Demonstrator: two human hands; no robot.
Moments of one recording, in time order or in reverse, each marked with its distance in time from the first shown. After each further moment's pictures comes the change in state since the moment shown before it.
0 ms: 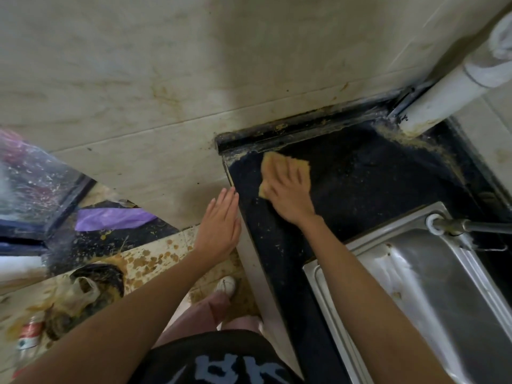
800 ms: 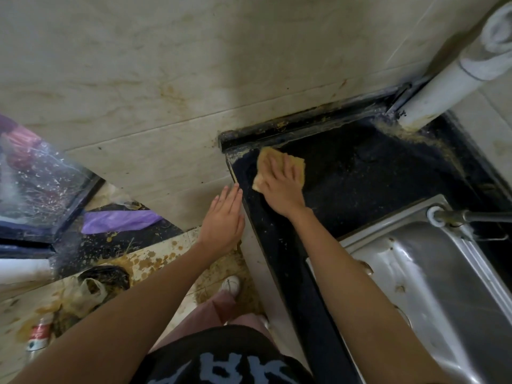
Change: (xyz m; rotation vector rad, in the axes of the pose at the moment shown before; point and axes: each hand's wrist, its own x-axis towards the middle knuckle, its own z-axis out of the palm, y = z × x) left_hand 0.000 0.000 -0.006 0.033 -0.073 0.018; right_hand 0.007 -0.029 -0.001 0.061 -0.013 0.107
